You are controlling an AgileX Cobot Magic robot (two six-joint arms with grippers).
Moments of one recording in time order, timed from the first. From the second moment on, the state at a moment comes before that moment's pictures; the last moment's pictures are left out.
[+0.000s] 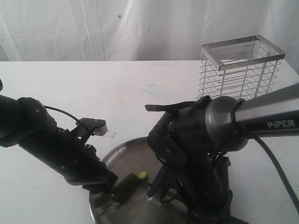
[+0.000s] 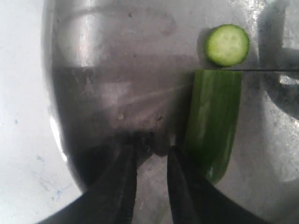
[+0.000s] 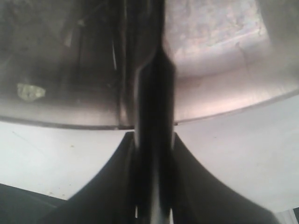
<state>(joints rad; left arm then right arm) -0.38 1.74 -0.79 -0.84 0.55 0.74 0.87 1.88 -1.03 -0.19 1.21 -0.09</state>
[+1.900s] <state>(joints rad) -0.50 1.67 -0.79 -0.75 0.53 0.75 0.88 1.74 -0.99 -0.03 1.22 0.00</state>
